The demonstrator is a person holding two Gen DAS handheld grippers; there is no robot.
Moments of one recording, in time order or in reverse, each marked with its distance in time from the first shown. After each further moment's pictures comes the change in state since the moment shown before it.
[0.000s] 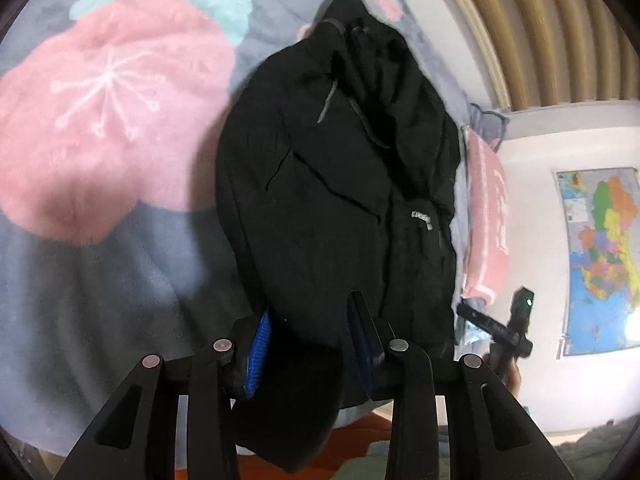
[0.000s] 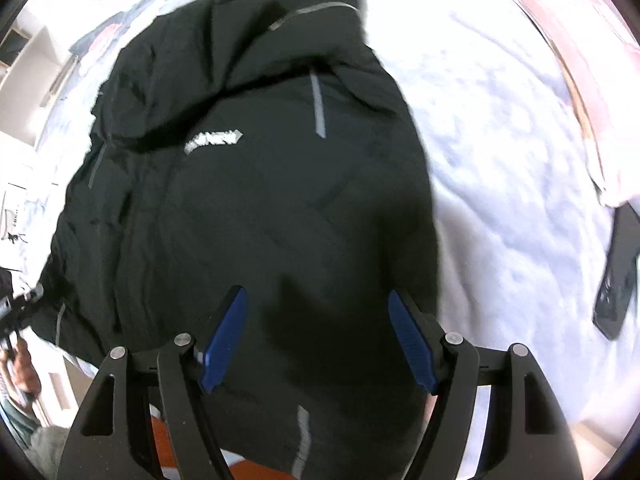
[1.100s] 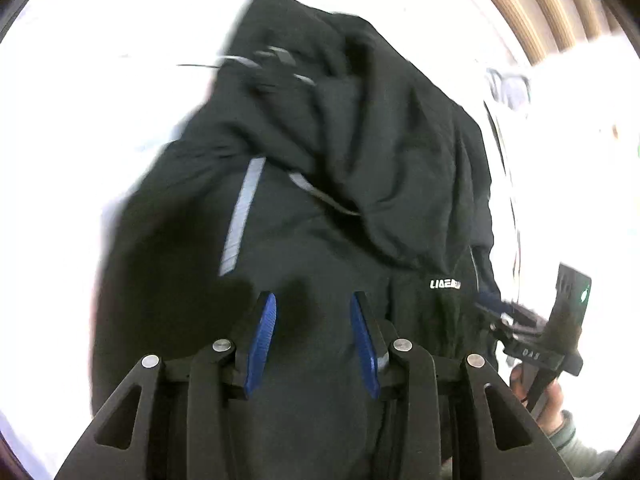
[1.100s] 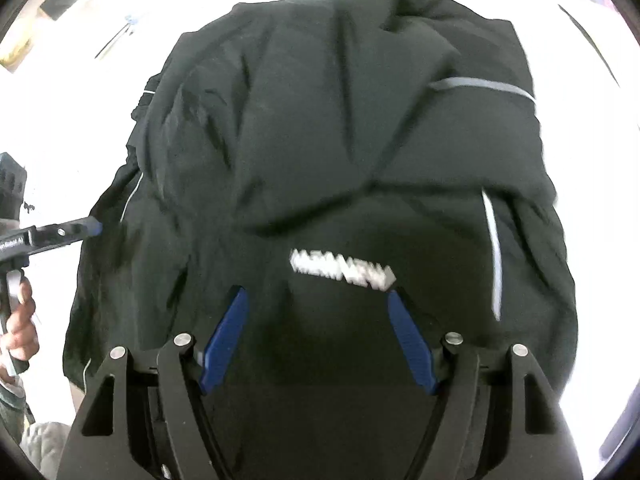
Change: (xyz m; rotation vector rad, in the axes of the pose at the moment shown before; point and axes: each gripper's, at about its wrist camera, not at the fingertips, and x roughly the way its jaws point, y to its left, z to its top) left arm 0.063 -0.118 0.112 0.190 -0.021 0.203; right arm 0.039 0.119 0.098 -0.195 -0.062 0.103
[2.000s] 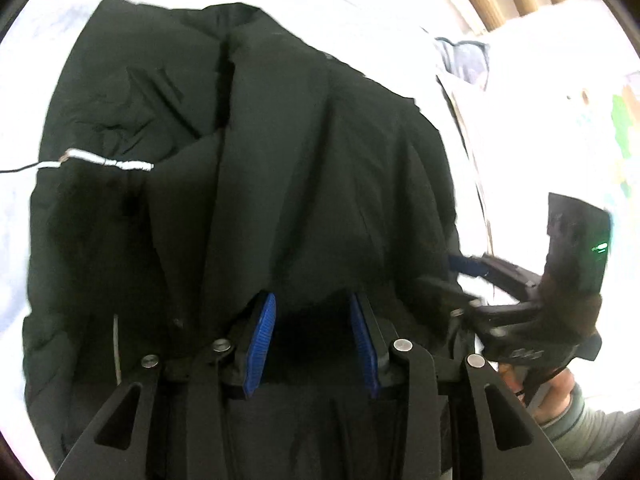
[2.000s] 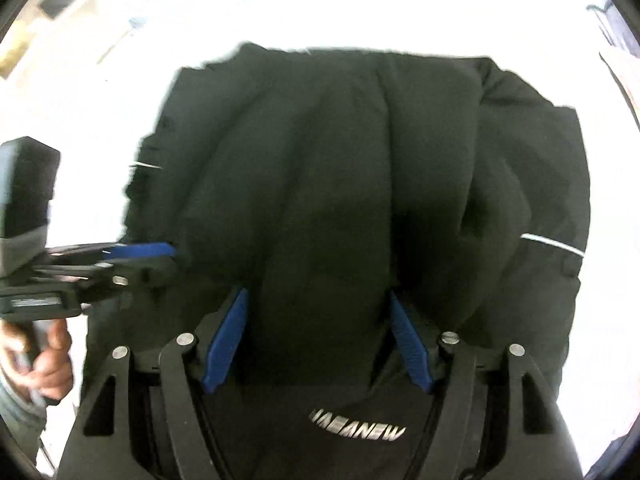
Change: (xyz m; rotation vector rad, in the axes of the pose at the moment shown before) left arm 0.074 -0.072 0.101 0.206 0.107 -0.150; right arm 0.023 0.028 0.107 -0.089 -0.038 0.017
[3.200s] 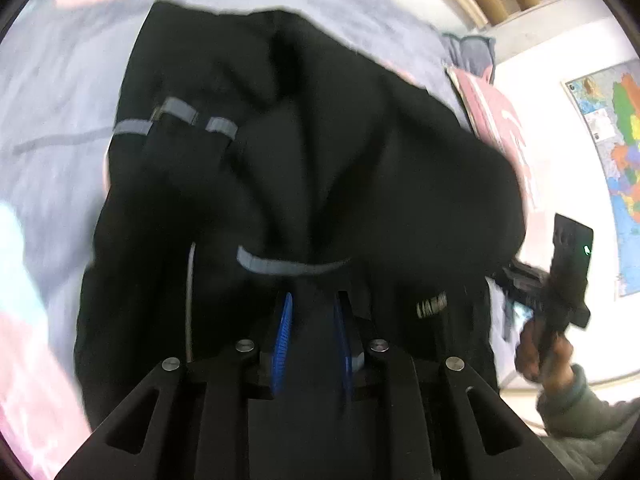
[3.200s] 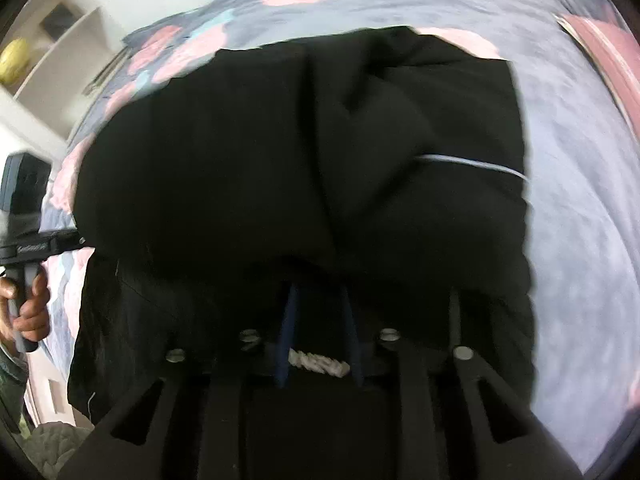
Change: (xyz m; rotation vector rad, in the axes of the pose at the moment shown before) left arm -0.043 0.041 -0.024 -0.012 0.038 0.047; right arm -0.025 -0.079 -0.060 0.086 -0.030 -0.019
